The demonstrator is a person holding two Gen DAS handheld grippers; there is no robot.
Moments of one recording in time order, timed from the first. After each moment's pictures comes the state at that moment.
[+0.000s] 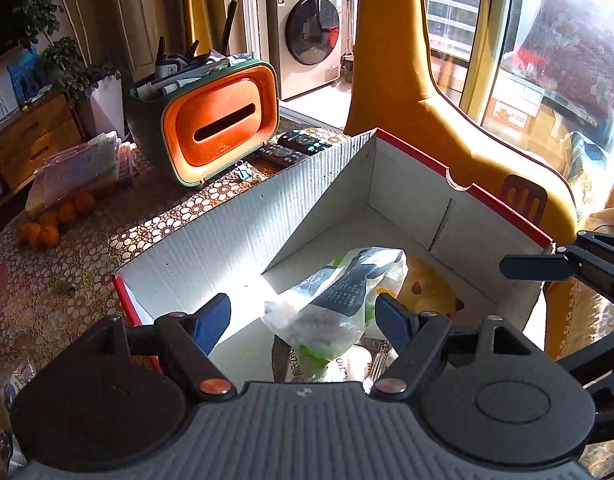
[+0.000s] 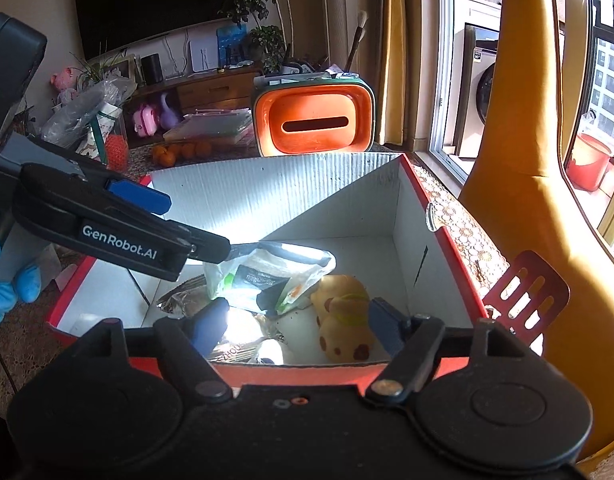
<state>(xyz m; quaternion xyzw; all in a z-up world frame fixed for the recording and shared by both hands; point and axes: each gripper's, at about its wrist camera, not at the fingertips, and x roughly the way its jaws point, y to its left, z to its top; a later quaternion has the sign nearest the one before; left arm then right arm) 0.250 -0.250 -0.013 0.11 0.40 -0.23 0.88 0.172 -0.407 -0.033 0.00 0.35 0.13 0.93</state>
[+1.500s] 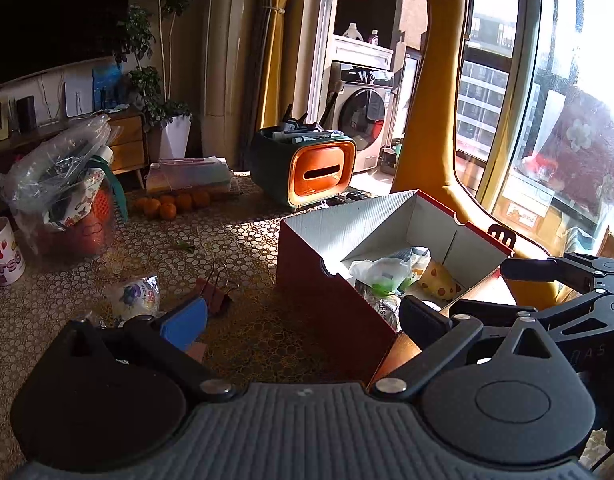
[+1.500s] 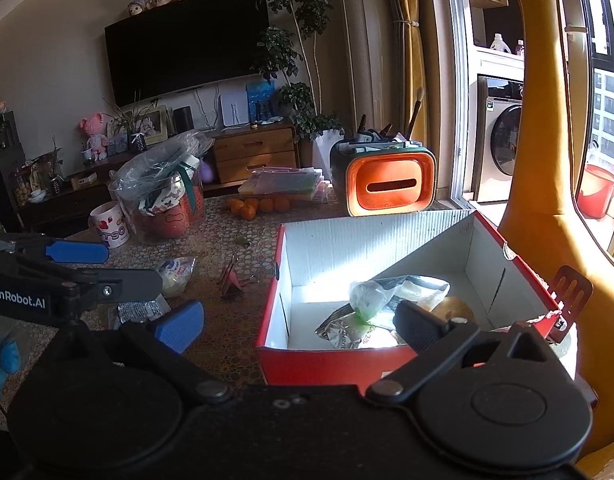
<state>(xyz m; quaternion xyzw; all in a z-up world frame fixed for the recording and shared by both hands) 0.100 -0.070 0.029 0.01 0.29 -0.18 0.94 0.078 -0.299 0.017 0.02 0.27 0.14 0.95</state>
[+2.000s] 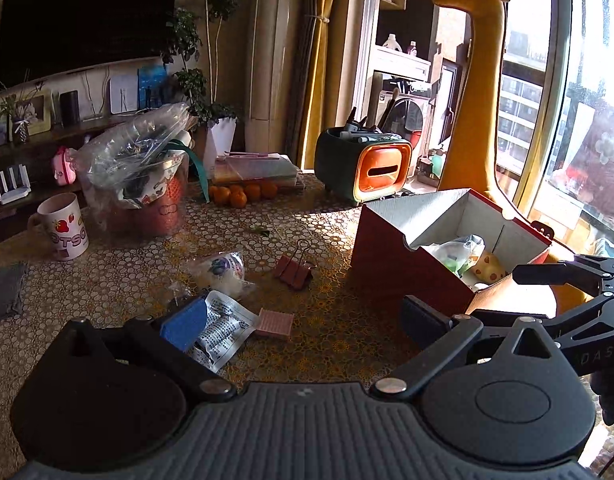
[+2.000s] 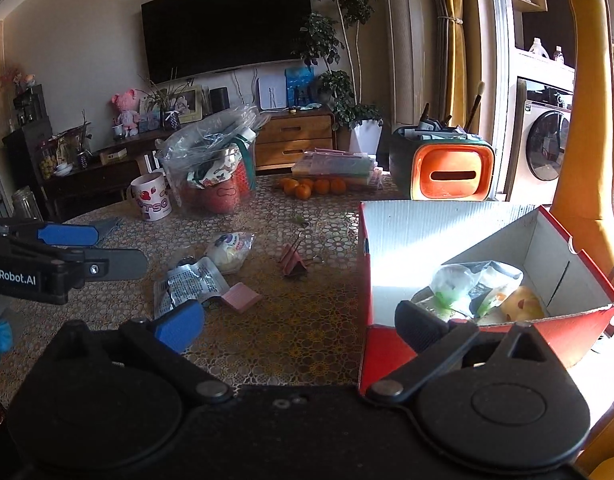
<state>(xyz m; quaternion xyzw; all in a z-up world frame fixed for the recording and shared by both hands) 0.069 0.016 0.015 0.00 0.28 -0.13 0.95 0.064 -0.226 0.001 -0.01 0.28 0.18 0.94</state>
